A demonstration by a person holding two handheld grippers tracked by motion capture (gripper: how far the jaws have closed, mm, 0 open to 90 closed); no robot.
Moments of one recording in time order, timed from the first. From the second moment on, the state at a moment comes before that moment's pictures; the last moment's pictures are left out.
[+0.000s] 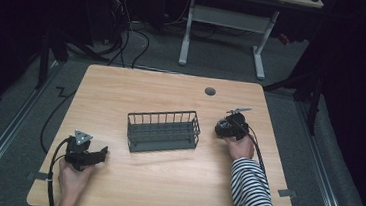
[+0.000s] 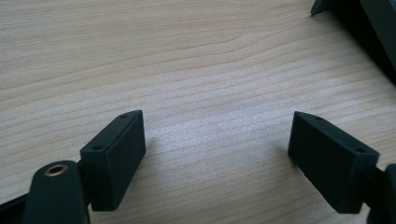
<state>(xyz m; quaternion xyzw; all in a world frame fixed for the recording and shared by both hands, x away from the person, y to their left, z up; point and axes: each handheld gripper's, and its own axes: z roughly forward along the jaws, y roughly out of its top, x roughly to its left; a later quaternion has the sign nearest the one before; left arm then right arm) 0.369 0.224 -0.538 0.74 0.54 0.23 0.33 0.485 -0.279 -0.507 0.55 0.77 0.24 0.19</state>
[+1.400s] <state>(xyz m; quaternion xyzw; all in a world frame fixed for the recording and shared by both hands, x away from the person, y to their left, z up) 0.369 0.224 -0.538 0.74 0.54 0.23 0.33 0.439 -0.288 -0.441 0.50 0.76 0.37 0.18</state>
